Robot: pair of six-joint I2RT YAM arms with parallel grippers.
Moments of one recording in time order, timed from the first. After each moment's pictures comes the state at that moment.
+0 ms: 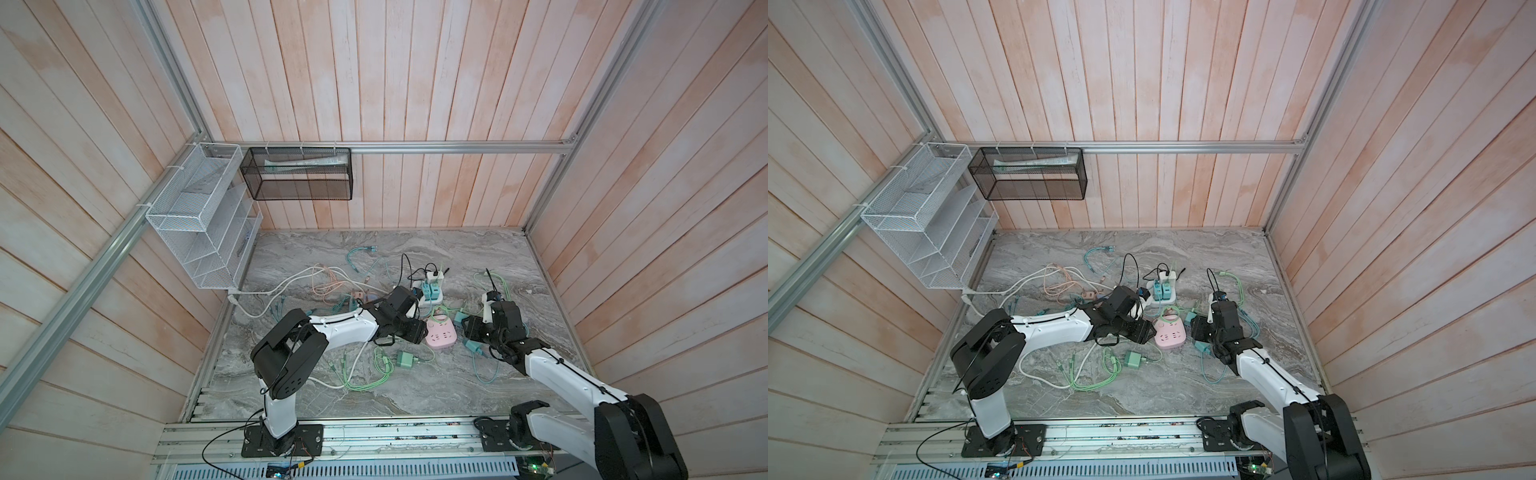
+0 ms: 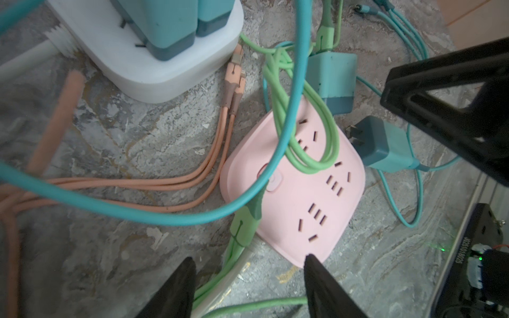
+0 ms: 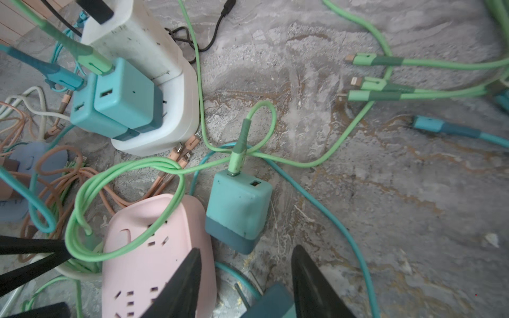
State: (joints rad) left arm -0.84 1.85 1.13 -0.18 0.23 -0.34; right arm 0.26 1.10 0.42 -0.08 -0.07 0.45
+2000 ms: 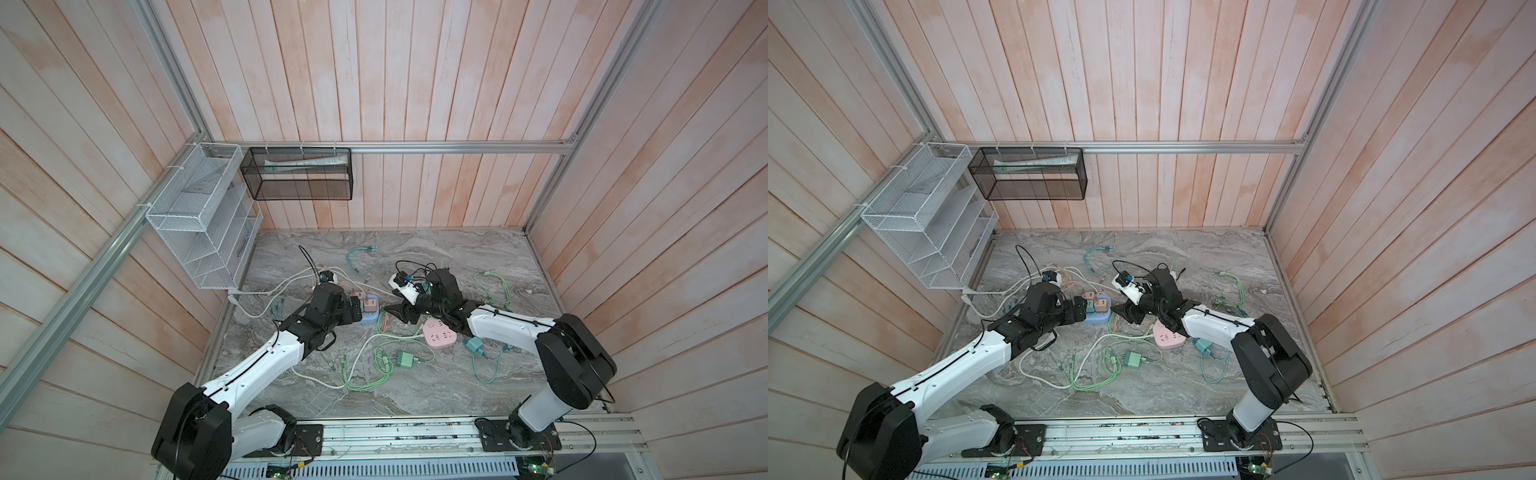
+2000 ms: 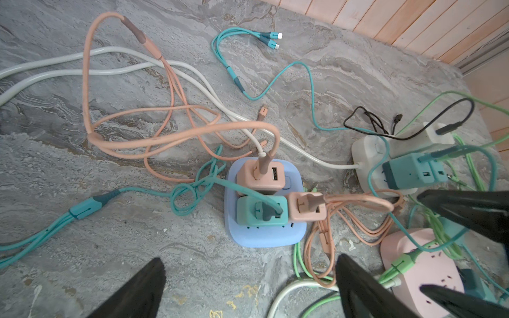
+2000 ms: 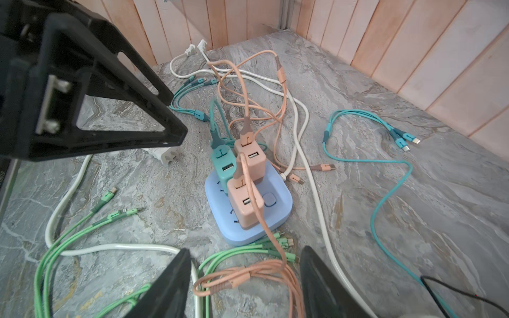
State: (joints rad) left arm -0.49 1.22 0.75 -0.26 -0.13 -0.52; right arm 0.67 1.65 0.91 0.22 -0.48 -0.22
